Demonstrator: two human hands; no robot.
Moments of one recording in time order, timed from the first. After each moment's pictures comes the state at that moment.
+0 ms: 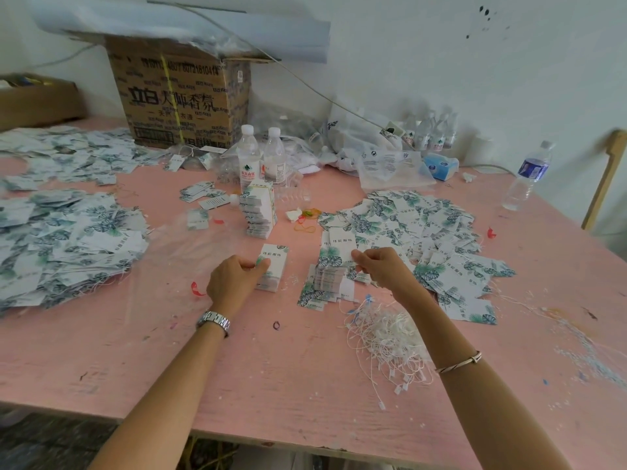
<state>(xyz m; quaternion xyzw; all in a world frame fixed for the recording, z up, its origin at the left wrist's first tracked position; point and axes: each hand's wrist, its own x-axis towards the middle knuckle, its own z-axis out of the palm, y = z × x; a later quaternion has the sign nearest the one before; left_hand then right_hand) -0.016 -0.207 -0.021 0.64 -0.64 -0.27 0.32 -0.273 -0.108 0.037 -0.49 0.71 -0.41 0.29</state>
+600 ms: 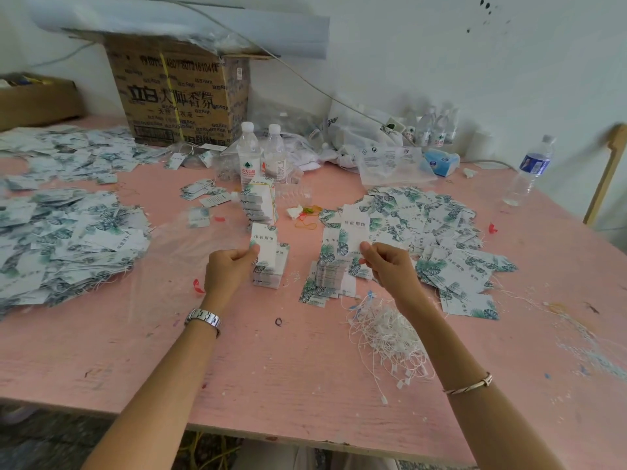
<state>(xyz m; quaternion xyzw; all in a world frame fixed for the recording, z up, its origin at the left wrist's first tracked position) -0.003 -0.208 -0.009 0.56 -0.58 -0.40 0.43 -0.263 -0.083 0.030 -0.50 0.61 -0.55 0.27</state>
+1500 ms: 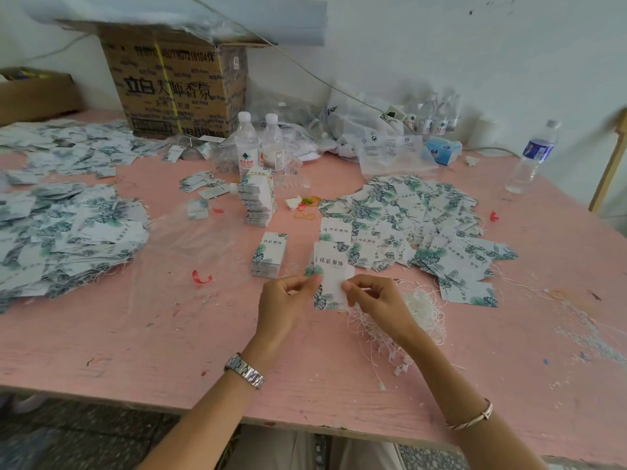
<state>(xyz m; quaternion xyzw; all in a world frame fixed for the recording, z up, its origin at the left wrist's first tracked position) -0.063 -0.107 -0.027 0.42 -0.59 -0.51 0.46 -0.243 -0.039 -0.012 -0.56 0.55 -0.51 0.34</state>
